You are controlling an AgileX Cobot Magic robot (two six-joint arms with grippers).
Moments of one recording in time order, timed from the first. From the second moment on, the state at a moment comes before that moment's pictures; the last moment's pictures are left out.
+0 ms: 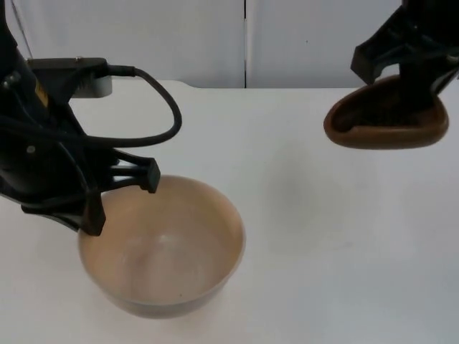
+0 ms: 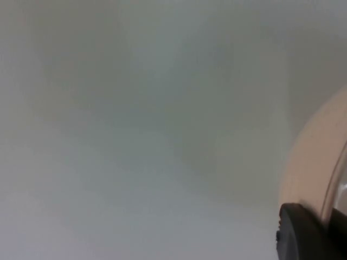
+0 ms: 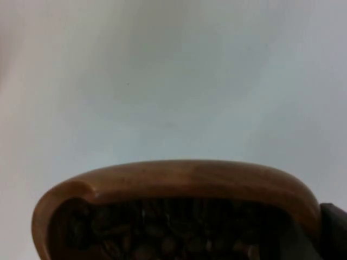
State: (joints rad) right arm 0.69 1.69 -1.44 -0.28 1.16 0.21; left arm -0.45 1.56 -0.83 -0.03 0.66 -0.31
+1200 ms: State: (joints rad) right arm 0.94 1.89 -1.77 -0.40 1.22 0.21; left arm -0.45 1.56 -0.83 -0.06 0.66 -0.31
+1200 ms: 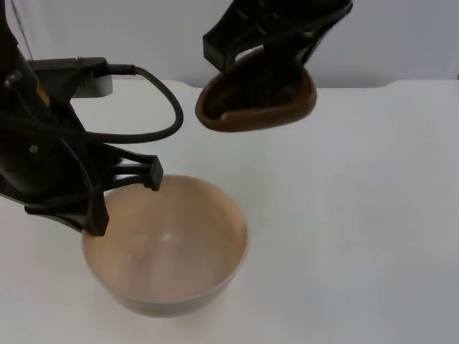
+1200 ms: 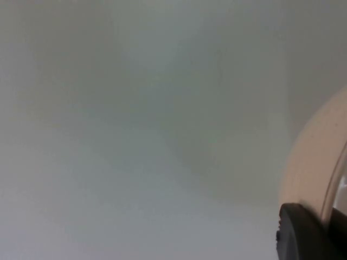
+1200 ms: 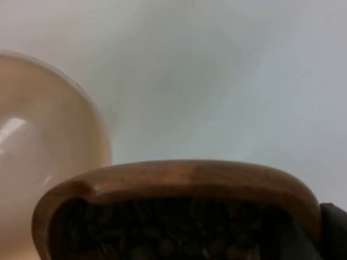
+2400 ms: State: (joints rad) right arm 1.14 1.91 -1.77 -0.83 1.22 0.03; left arm -0.45 1.56 -0.83 -0.06 0.66 -0.31
